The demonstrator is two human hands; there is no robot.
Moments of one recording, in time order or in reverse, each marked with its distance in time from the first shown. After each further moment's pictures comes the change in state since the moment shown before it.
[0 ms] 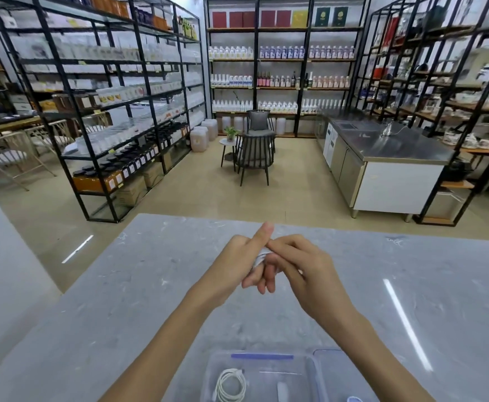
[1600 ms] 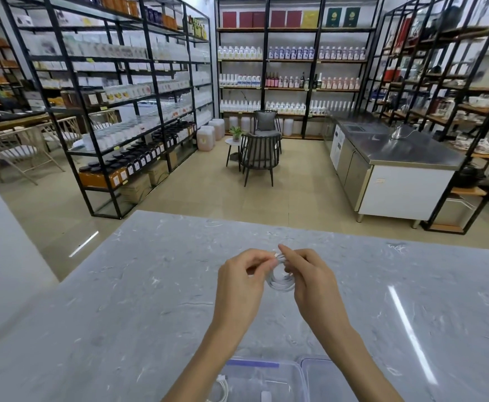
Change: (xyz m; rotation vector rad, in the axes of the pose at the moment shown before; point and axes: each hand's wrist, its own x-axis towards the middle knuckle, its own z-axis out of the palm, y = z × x) left_hand 0.004 -0.026 0.068 0.158 0.551 0.143; right_hand -0.026 0.063 -0.010 -0.203 0.035 0.198
